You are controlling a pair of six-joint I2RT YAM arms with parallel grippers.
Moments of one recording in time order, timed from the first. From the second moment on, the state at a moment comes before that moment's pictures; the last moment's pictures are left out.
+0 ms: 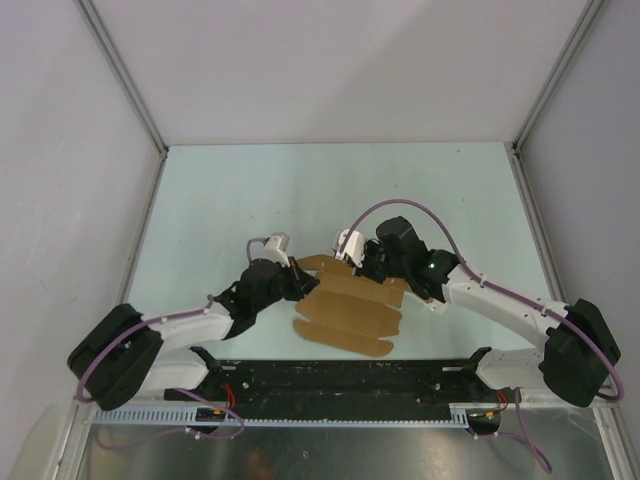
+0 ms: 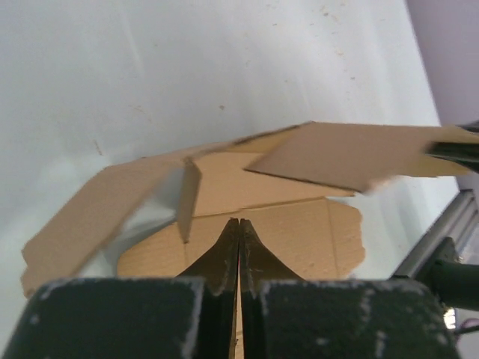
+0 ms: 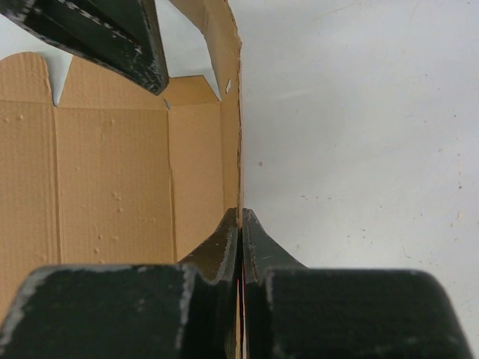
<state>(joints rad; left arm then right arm) -0.72 1.26 0.33 0.49 0.03 -0.73 0.79 1.27 0.86 -0.23 -0.21 -0.55</state>
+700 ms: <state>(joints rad) -0.72 0.68 0.39 0.09 -0.13 -0.70 0.80 1.26 0.83 -0.21 -0.17 -0.55</state>
